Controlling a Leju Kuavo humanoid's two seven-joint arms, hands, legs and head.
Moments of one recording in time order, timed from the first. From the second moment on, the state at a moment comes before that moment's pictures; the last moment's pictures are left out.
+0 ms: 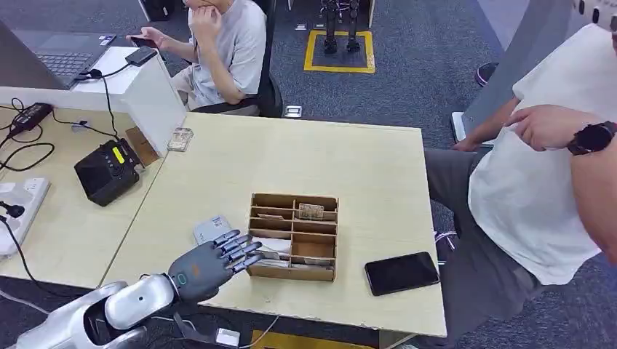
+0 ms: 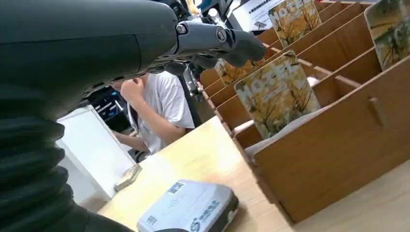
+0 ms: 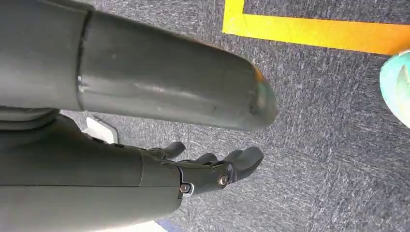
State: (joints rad) left arm -0.30 0.71 -0.95 -1.81 -1.09 -0.09 0.02; right arm -0.06 0.10 -1.04 -0.22 1.50 -0.37 -0.13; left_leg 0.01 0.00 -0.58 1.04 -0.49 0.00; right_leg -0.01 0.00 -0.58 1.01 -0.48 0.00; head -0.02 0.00
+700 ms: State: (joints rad) left arm -0.32 0.58 -0.95 -1.70 -1.09 -0.07 0.10; right arm -0.06 0.12 -1.04 -0.22 1.52 -0.37 -0.13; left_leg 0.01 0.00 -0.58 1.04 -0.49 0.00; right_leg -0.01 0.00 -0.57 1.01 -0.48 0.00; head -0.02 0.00
